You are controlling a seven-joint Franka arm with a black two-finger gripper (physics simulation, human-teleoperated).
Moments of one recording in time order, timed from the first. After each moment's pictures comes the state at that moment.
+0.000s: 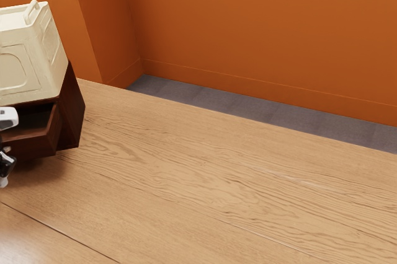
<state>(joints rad) 0.81 -0.47 -0.19 -2.61 -0.01 2.08 0.45</state>
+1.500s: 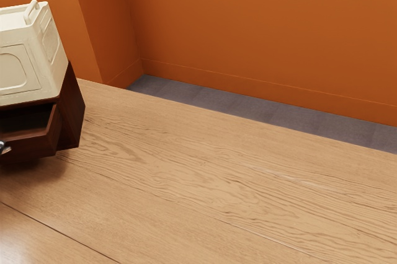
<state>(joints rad) 0.93 -0.23 -0.16 -2.45 -0.09 2.18 0.13</state>
